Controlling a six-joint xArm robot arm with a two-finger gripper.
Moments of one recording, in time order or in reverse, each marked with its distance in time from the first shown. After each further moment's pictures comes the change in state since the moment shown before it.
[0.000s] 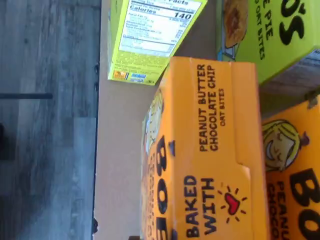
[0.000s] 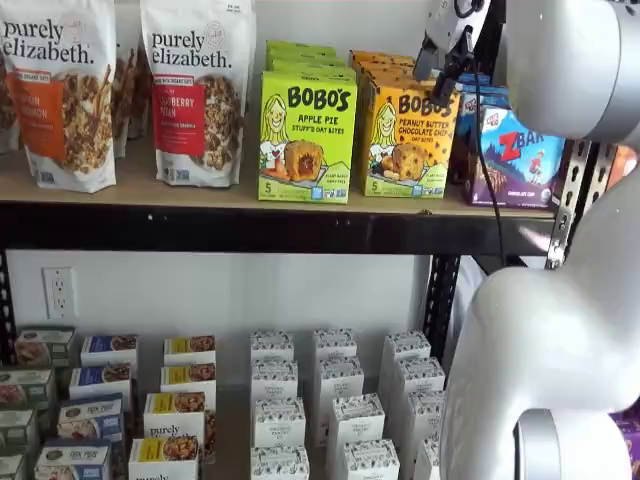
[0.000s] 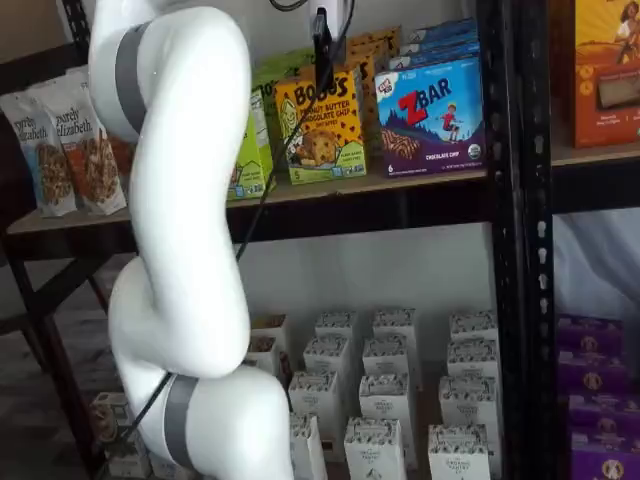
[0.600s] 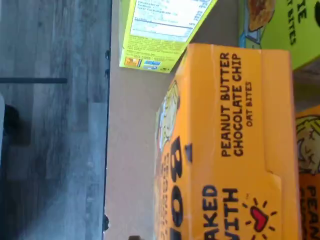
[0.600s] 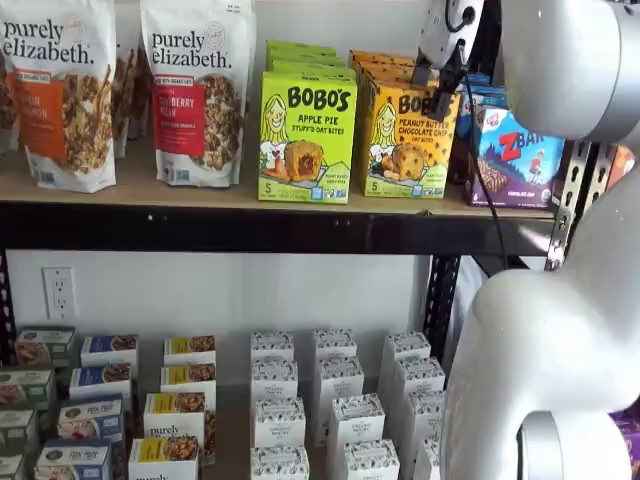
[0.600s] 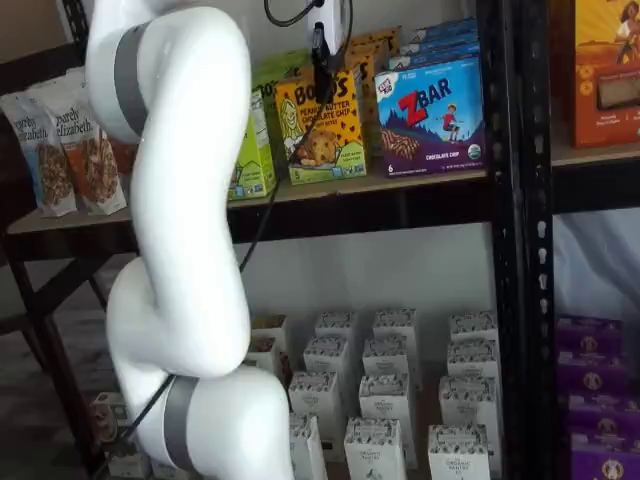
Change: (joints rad) arm 0.046 0.005 0.033 -0.068 -0.002 0.023
